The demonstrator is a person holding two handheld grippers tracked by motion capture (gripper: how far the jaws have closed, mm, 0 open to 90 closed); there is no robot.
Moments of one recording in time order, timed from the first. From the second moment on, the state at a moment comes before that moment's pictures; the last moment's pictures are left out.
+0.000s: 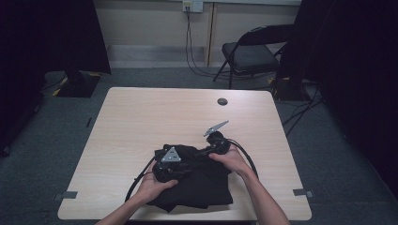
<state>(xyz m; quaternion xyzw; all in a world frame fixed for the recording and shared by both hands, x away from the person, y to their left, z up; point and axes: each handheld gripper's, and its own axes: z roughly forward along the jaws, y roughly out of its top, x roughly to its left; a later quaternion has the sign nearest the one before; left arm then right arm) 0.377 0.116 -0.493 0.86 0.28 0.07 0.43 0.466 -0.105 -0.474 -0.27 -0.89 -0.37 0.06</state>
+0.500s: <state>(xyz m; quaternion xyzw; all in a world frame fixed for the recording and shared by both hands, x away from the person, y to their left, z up) 0.381 0.112 -0.488 0.86 0.27 0.11 0.42 0.434 -0.111 -0.450 -0.25 -0.87 -0.43 0.02</state>
